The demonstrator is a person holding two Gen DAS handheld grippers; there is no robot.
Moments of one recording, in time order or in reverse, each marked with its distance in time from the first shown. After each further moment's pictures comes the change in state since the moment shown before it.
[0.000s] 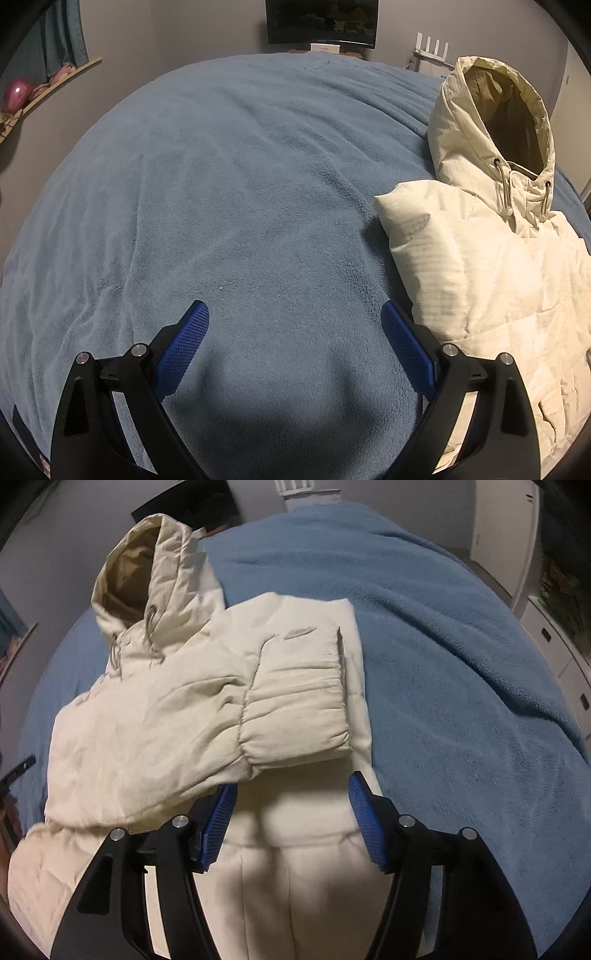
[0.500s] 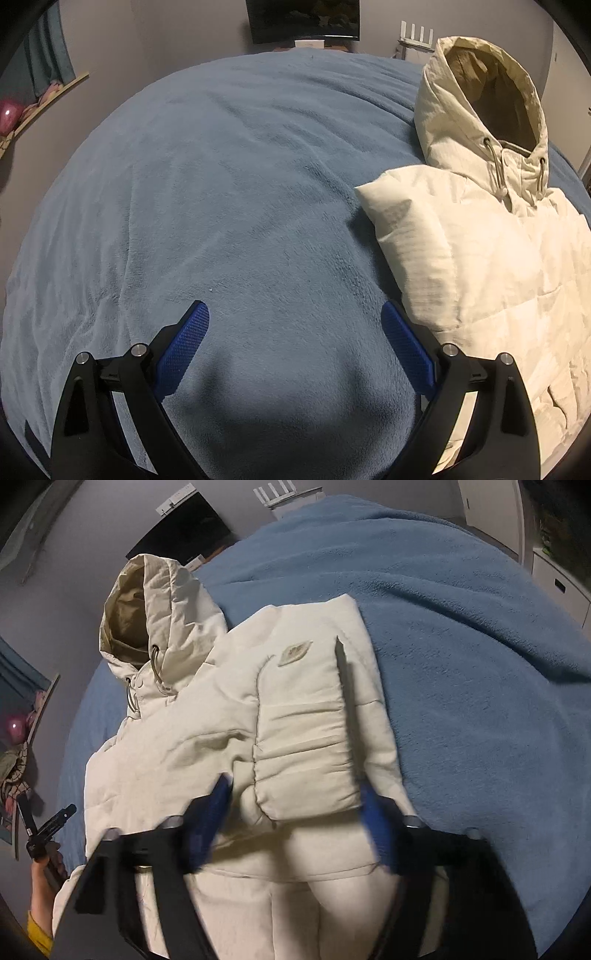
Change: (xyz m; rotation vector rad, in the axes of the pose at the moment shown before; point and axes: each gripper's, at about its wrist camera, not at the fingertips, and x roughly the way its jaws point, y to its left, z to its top) left arm 0.004 -0.017 -0.004 0.077 0.011 0.015; right arm 0.013 -0.016 0.006 0.134 -0.083 0.128
